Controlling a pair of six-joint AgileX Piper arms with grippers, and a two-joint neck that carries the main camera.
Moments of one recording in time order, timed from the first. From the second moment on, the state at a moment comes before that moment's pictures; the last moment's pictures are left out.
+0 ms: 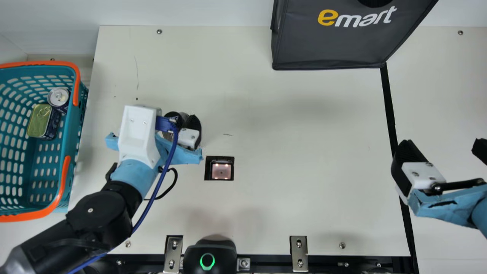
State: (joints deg) left arm -50.2 70.8 -38.4 67.4 32.3 -90.2; right arm 0.7 42.6 -69.8 -0.9 69.4 -2.2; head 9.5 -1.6
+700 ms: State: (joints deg) left arm -45.6 68.8 -38.0 67.5 24.2 -85.1; right arm 0.7 42.6 -69.8 -0.9 69.4 -2.2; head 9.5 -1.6
